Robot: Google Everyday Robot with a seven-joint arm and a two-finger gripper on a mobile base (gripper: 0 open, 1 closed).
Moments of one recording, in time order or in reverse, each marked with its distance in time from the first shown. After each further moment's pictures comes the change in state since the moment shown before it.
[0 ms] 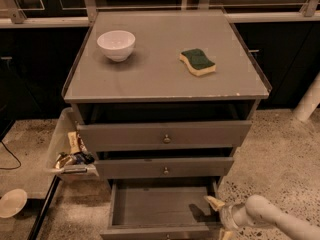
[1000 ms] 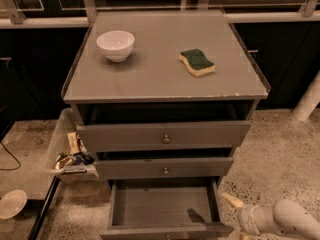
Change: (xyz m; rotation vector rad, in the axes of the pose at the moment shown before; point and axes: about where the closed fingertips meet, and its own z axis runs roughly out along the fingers) arm -0.049 0.000 -0.120 0.103 0.025 -0.104
